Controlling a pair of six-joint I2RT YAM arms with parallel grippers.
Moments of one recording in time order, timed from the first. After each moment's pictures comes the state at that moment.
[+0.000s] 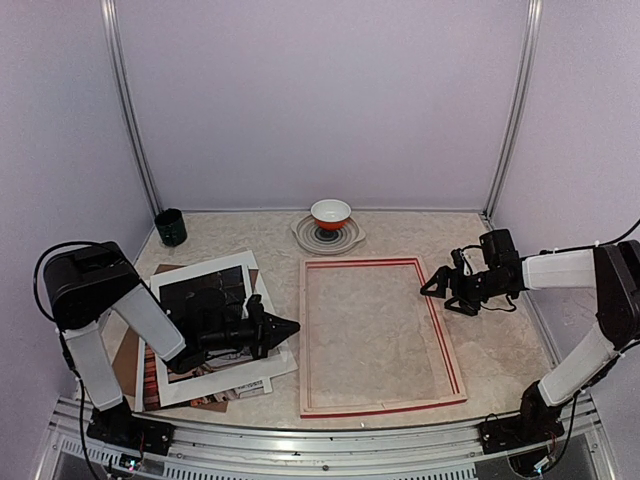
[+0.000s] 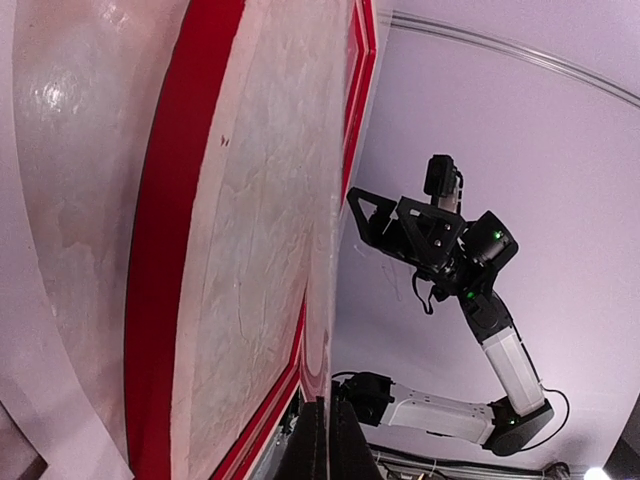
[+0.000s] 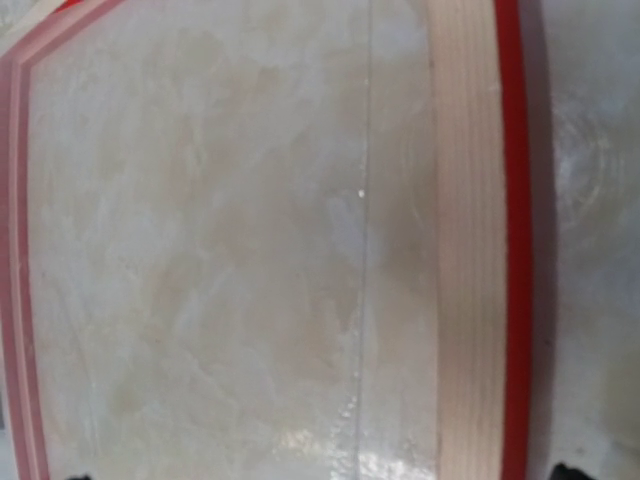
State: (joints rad) left arm -0.77 1.84 0.42 1.17 0.41 -1.61; right arm 0.16 1.52 0.74 -0.16 -0.55 0.44
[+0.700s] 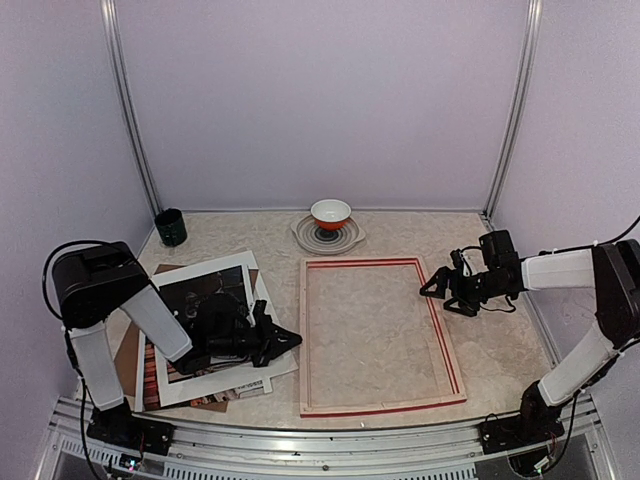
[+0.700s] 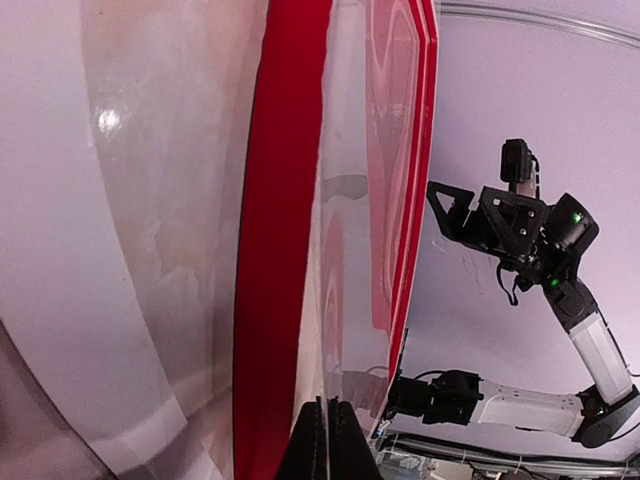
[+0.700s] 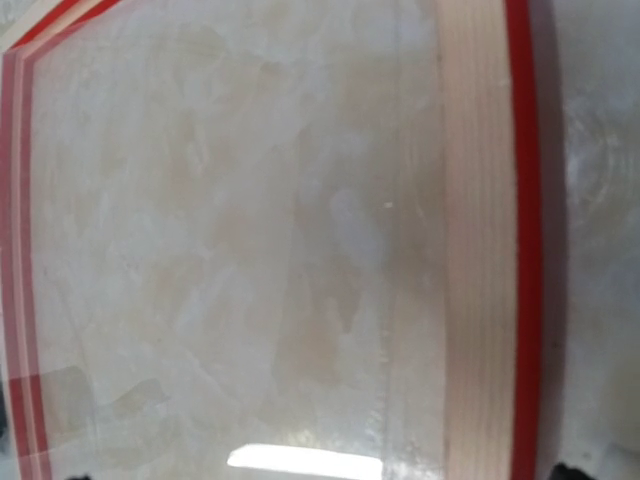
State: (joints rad) left arm -0.81 1.89 0.45 1.05 0.37 -1.40; right arm 0.16 1.53 0.73 -0.15 -0.56 0.44
